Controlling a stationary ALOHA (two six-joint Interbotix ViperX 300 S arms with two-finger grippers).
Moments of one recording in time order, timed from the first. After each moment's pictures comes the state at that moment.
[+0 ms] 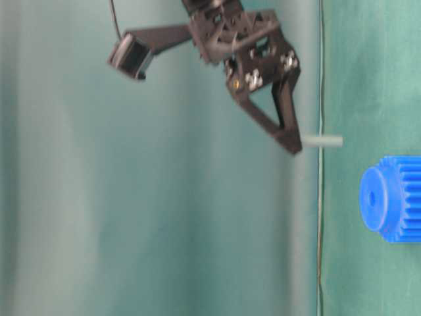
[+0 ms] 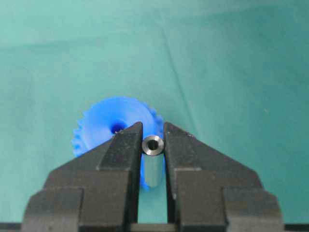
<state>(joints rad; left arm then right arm) 0.01 -0.89 1.18 0.01 -0.26 -0.01 -0.19 0.02 0.77 0.01 -0.38 -0.01</state>
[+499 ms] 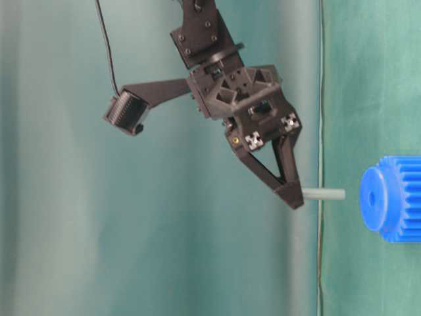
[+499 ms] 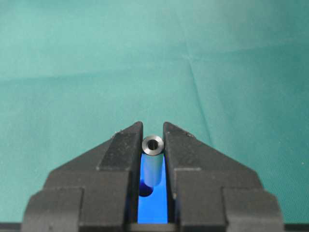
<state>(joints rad) 0.01 -0.89 1.18 0.01 -0.26 -0.01 -0.16 0.14 0.63 0.01 -0.35 -0.02</state>
